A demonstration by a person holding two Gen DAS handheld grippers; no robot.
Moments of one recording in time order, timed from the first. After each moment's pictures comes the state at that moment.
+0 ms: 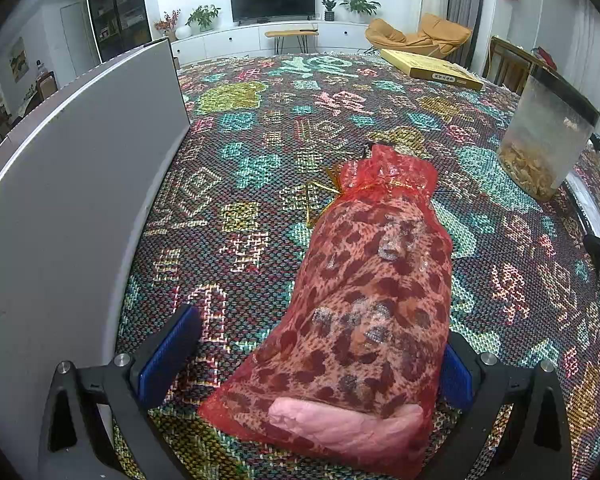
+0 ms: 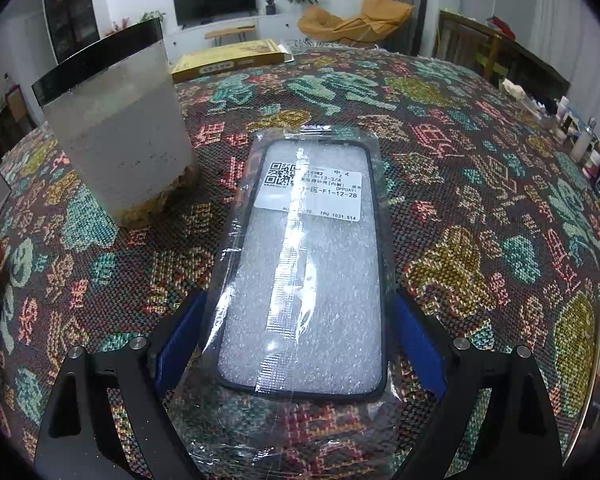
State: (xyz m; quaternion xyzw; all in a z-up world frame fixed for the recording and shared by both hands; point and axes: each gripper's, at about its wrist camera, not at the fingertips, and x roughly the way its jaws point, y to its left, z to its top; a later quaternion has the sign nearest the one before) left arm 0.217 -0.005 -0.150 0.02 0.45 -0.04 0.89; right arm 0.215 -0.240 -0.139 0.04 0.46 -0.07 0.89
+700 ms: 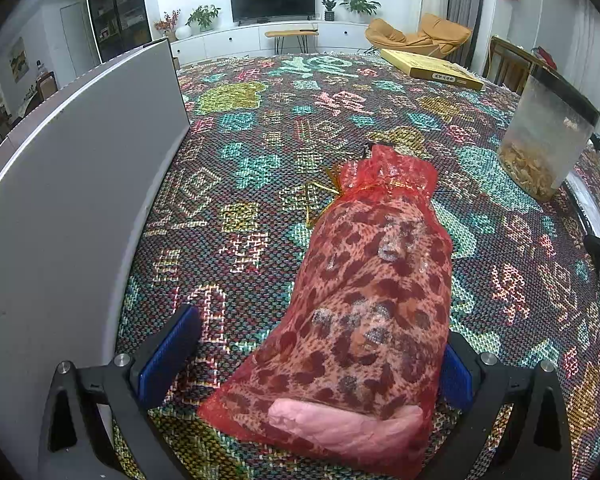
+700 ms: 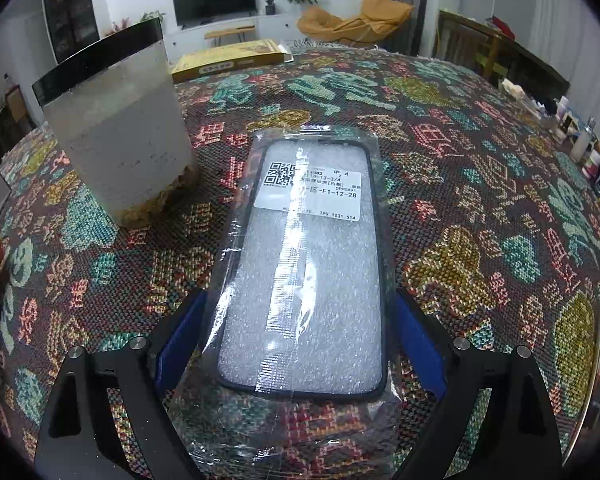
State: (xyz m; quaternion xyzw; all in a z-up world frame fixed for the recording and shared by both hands) left arm 0.217 -0.005 -0.150 0.02 0.45 -0.04 0.89; right arm 0.217 -0.241 -0.139 0.04 0.46 -0.07 0.89
